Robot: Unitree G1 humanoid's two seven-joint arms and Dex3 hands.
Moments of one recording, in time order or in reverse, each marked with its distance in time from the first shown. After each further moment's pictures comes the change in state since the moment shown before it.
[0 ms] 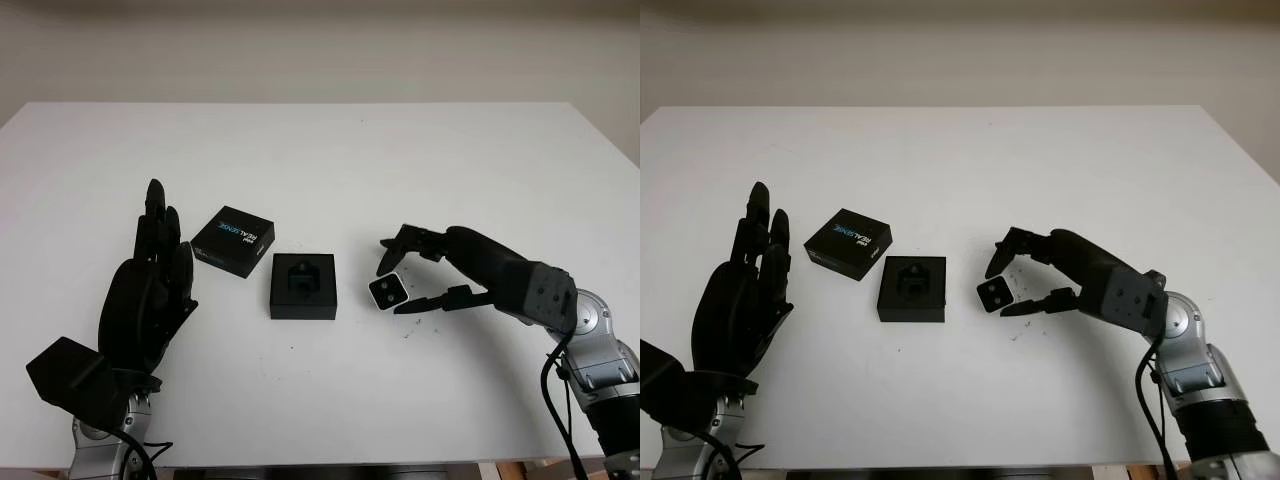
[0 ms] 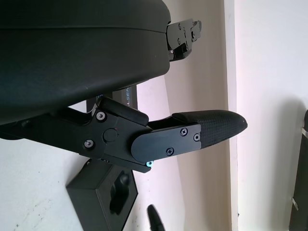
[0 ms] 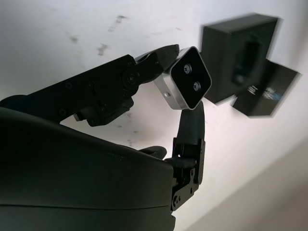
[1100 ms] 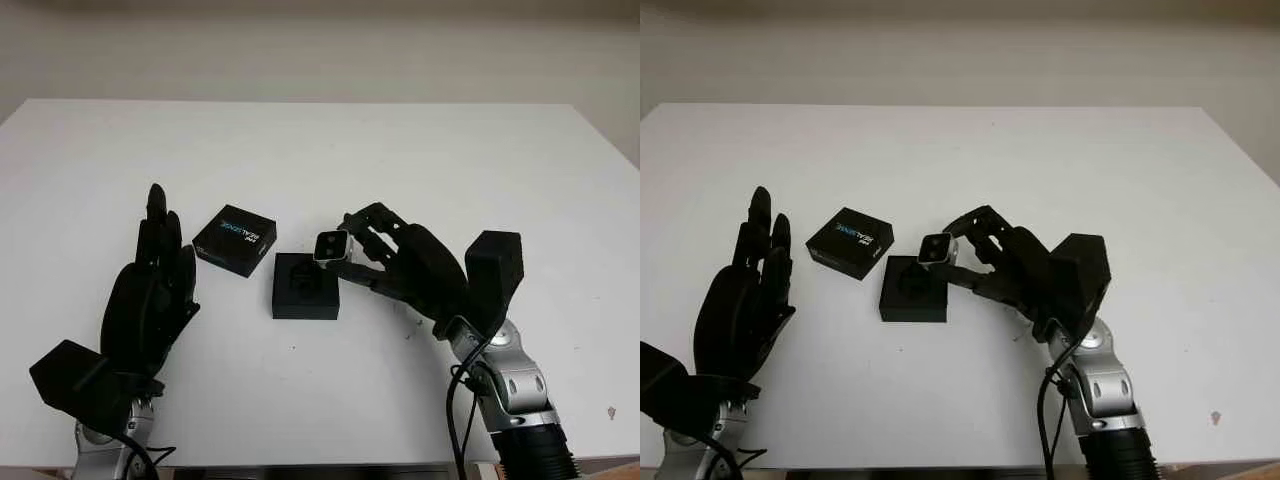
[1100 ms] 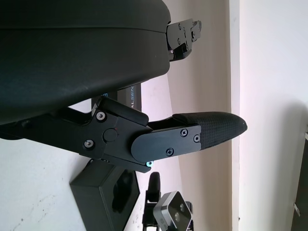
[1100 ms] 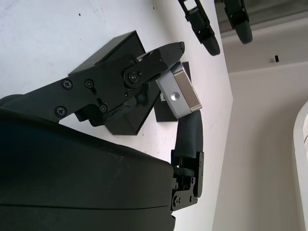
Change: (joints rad) left arm 0.023 -0.023 -0.009 -0.030 0.014 0.022 0.030; right arm 0.073 0.381 0.012 -0.250 0.197 0.464 -0.194
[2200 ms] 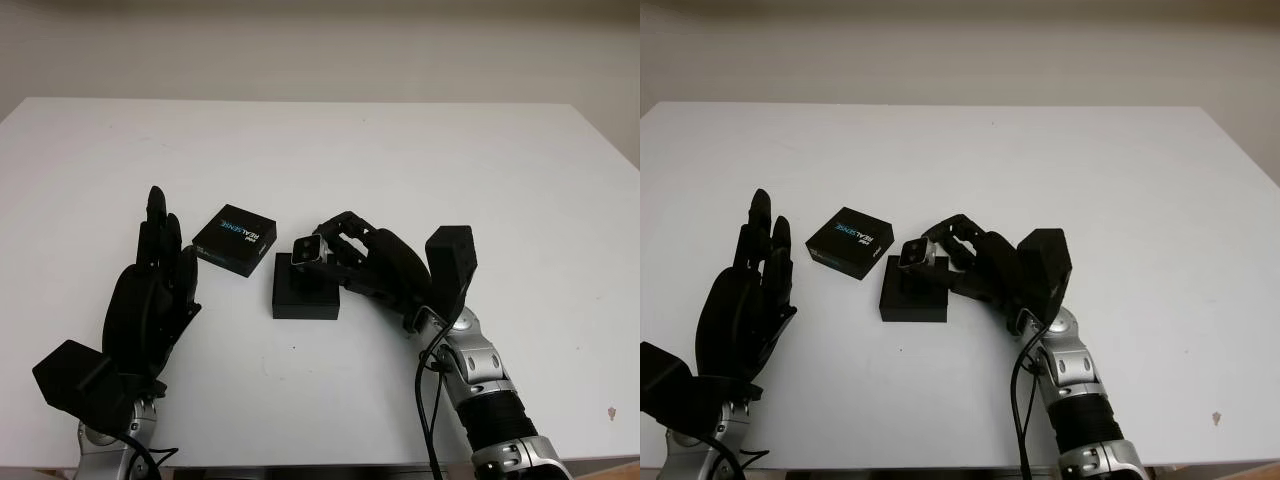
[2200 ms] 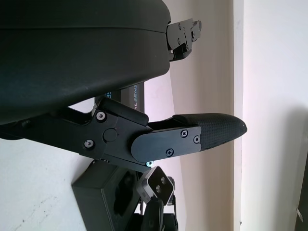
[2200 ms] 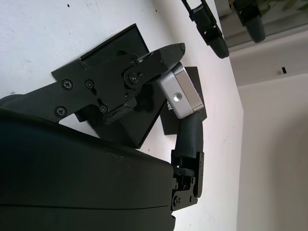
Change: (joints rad) left arm 0.003 -0.002 -0.001 -0.005 0.006 0.009 0.008; right arm -0.164 0.074 -0.002 0.361 -0.019 -0.138 0.075
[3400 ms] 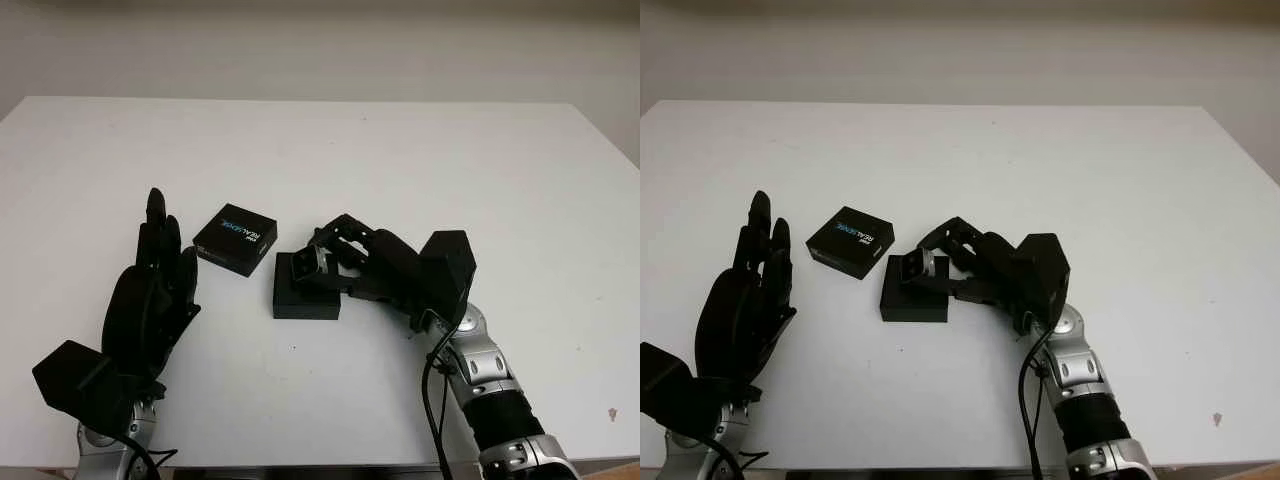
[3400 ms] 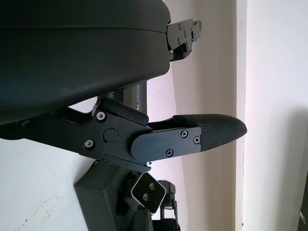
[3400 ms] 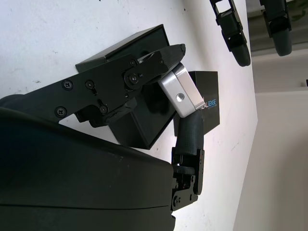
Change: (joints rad) left arm 0.006 0.000 0.000 -0.004 0.000 0.008 0.000; right arm 0.027 -0.043 0.022 -0.022 -0.101 -0.060 0.033
